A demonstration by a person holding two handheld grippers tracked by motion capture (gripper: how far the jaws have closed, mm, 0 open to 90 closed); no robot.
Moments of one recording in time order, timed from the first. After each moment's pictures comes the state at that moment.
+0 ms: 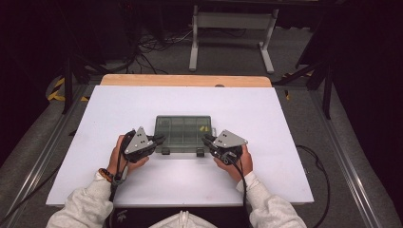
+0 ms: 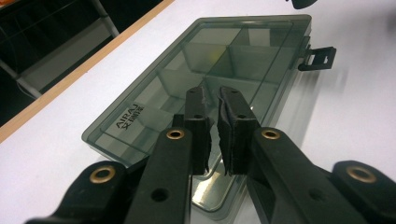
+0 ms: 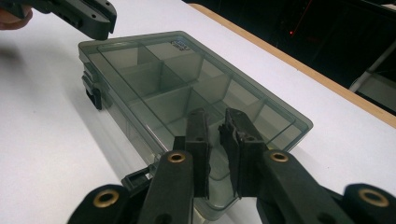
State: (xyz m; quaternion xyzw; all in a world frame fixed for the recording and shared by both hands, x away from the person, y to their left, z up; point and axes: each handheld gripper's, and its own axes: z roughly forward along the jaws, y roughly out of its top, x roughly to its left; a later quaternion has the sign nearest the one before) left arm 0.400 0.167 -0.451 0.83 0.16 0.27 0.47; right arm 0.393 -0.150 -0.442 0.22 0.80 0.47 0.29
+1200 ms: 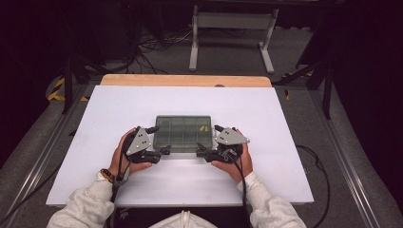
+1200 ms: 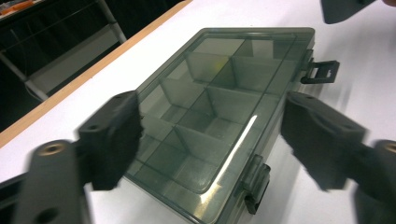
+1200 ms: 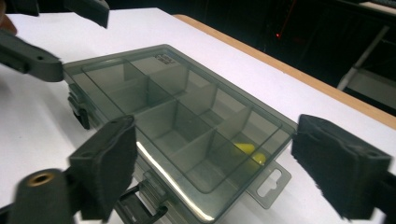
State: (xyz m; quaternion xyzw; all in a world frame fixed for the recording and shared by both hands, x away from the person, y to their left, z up) left arm 0.399 0.161 -0.453 0.81 0.17 0.28 0.48; right arm 0.397 -0.150 -0.439 0.25 0.78 0.48 0.30
